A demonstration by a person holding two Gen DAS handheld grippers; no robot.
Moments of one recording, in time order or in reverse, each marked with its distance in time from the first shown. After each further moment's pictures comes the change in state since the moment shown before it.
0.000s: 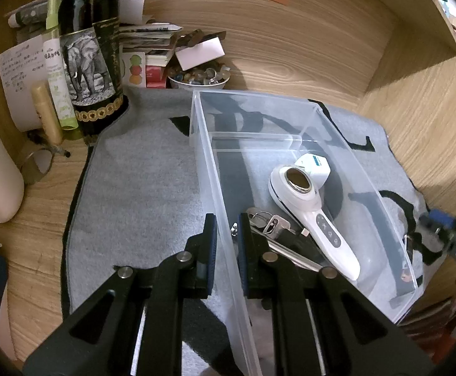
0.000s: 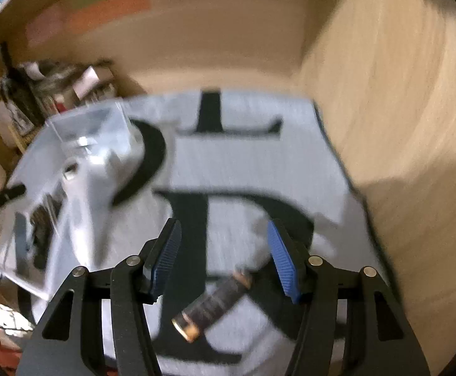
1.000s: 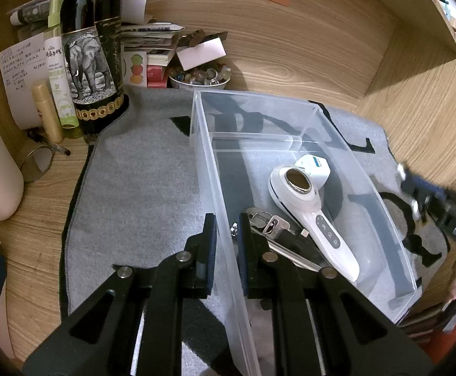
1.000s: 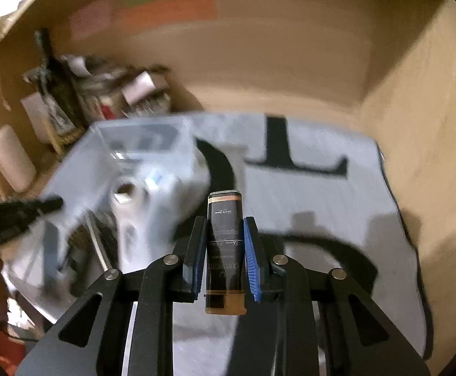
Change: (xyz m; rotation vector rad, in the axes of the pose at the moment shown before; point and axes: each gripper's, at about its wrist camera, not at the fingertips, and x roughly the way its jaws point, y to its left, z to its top) left arm 0.000 0.004 -0.002 -0.003 -0.006 -0.005; right arm -0.002 0.070 0.035 -0.145 -0.134 0.157
